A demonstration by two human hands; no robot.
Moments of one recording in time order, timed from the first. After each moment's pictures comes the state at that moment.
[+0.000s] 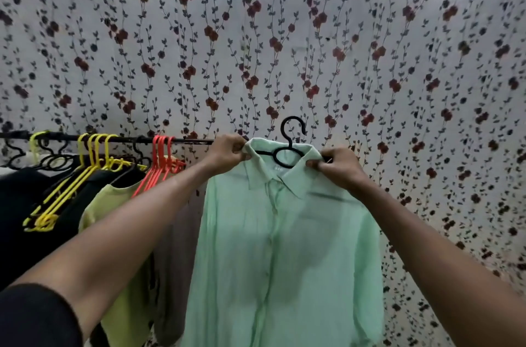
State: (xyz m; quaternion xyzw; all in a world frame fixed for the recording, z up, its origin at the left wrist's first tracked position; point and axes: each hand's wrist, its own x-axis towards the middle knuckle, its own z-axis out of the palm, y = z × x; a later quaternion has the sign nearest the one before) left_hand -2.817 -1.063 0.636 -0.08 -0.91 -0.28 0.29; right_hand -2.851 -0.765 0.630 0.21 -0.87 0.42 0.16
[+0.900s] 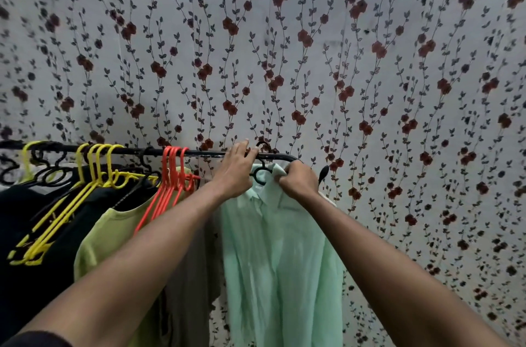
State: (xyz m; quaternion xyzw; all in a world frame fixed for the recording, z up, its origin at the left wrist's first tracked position) left_hand -2.929 -1.135 0.590 -0.03 -0.95 -0.04 0.30; right_hand -2.970 -0.968 0.588 0.12 -0.93 0.32 0.16
